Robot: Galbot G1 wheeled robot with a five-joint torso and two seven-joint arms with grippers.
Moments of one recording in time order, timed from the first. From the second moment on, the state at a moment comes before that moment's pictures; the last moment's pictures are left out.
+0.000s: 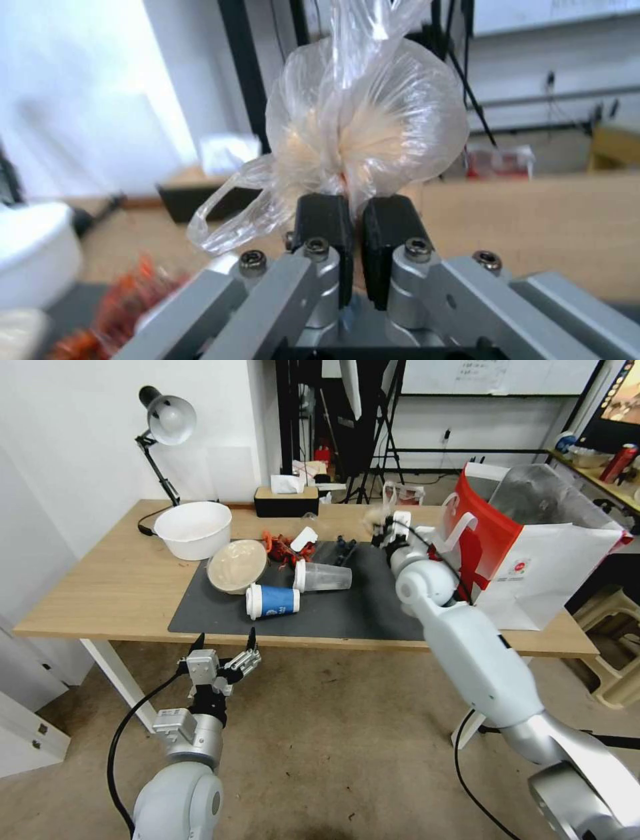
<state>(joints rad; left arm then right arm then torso) 1.59 -1.61 -0.51 -2.22 -0.12 0.15 -0.01 -0.45 1.16 0.06 1.63 0.81 -0.39 0.39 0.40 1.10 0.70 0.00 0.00</state>
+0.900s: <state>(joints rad) 1.61 -1.60 -0.49 -2.25 -0.10 0.14 0.00 -0.52 0.81 0.37 1.85 0.96 -0.71 0.57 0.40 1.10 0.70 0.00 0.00</state>
